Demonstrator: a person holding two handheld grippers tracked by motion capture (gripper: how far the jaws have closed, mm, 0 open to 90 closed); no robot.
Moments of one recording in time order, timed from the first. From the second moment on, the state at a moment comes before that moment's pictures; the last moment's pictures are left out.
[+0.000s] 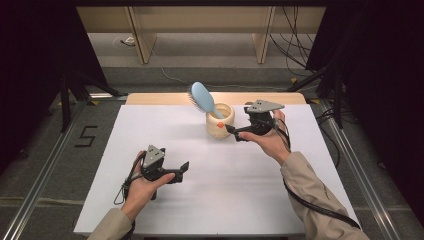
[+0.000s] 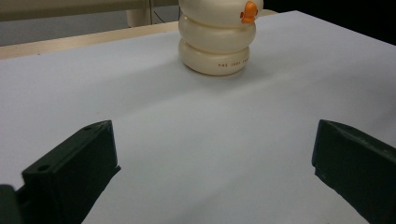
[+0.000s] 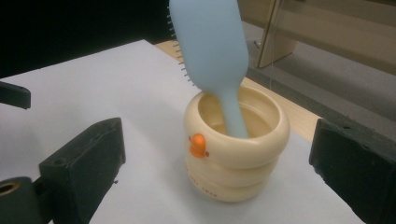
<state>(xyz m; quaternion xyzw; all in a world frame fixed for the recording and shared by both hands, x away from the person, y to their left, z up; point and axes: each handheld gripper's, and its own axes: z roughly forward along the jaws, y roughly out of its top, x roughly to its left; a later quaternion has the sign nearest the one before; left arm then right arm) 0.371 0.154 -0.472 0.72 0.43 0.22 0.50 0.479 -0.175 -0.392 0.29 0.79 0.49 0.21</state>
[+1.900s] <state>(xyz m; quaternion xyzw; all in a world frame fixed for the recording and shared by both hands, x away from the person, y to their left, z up) 0.371 0.155 -0.472 0.72 0.43 0.23 0.50 0.436 -0.226 -0.420 0.30 0.79 0.49 0.21</state>
